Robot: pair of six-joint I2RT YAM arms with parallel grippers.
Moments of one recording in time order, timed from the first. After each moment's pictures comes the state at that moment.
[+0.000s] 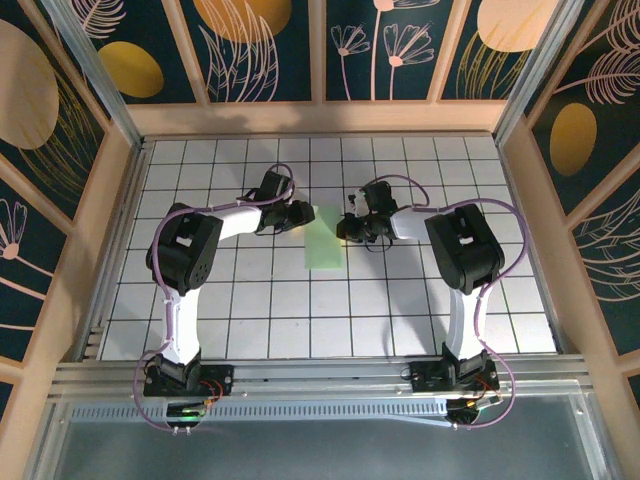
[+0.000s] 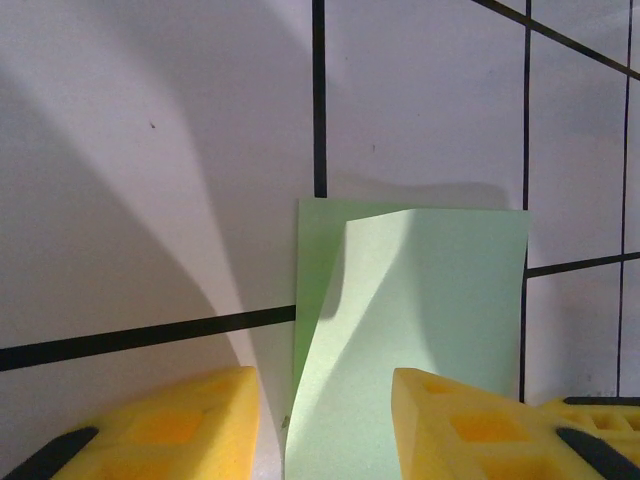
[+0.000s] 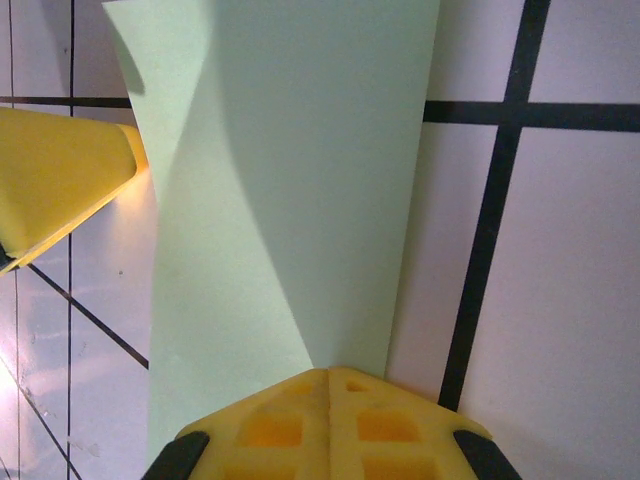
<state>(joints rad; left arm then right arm) -0.45 2.07 1.27 -0.09 0.32 -0.70 0.44 1.99 1.10 -0.06 -0.51 0.48</state>
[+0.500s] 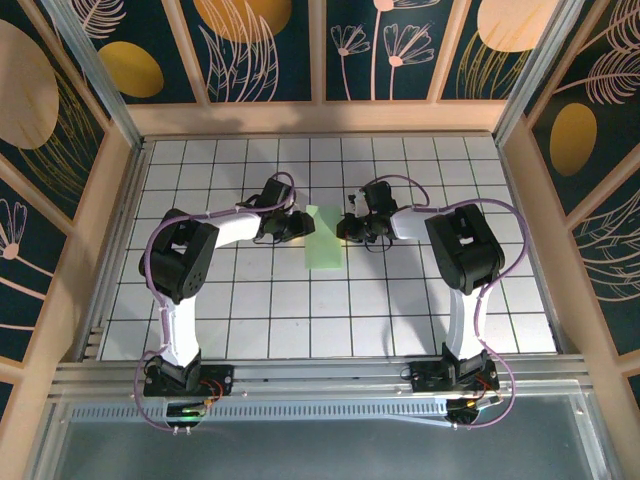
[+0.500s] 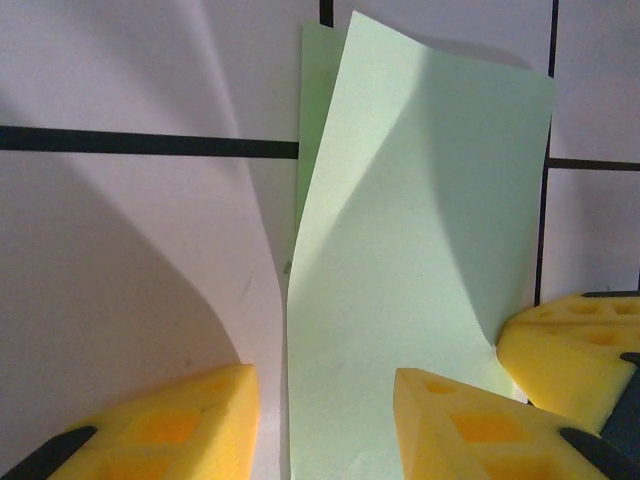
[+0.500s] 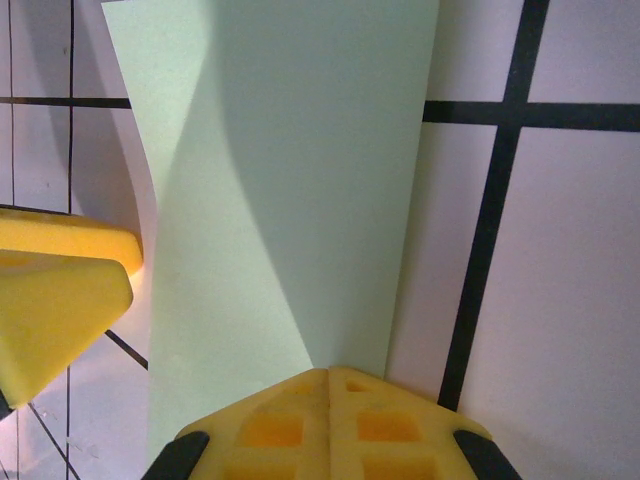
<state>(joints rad) -0.49 2.00 1.19 -0.17 0.32 -0.69 0.44 1.99 1.10 -0.06 -0.51 0.48</state>
